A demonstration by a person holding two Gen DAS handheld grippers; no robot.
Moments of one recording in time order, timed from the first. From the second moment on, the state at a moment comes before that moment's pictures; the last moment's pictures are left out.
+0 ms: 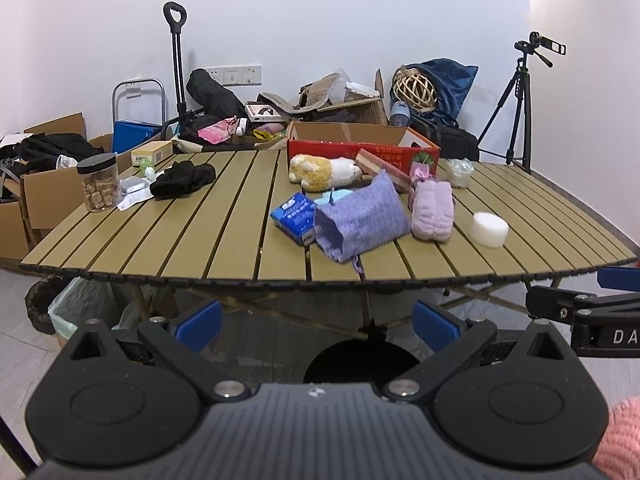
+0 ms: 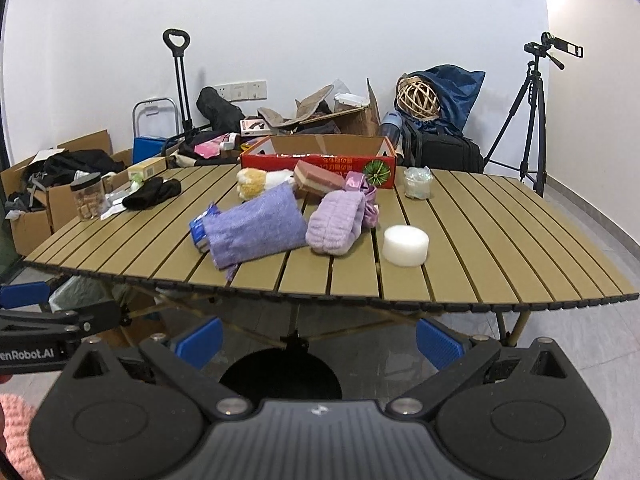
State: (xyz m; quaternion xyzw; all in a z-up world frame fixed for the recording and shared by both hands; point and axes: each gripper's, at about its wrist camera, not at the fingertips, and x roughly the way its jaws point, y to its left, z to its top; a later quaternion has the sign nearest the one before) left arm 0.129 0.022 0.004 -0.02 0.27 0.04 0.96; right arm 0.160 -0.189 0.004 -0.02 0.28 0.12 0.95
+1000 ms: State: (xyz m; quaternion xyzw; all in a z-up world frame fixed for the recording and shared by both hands) left arm 0.265 0.025 -0.016 -0.07 0.23 0.10 0.97; right arm 0.298 -0.200 -0.040 0.04 0.17 0.04 0.98
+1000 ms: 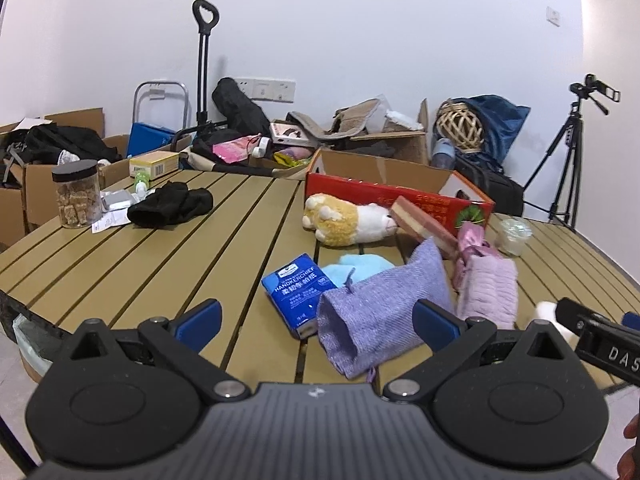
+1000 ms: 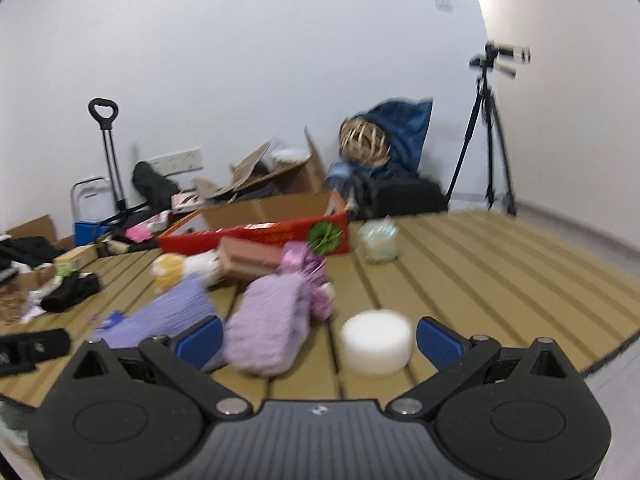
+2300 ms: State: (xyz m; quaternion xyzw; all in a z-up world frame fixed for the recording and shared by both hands) left arm 0.298 -0.022 -0.025 -0.01 0.21 0.04 0.98; right arm 0.353 -0.246 -0.078 0.04 0.18 0.03 0.98
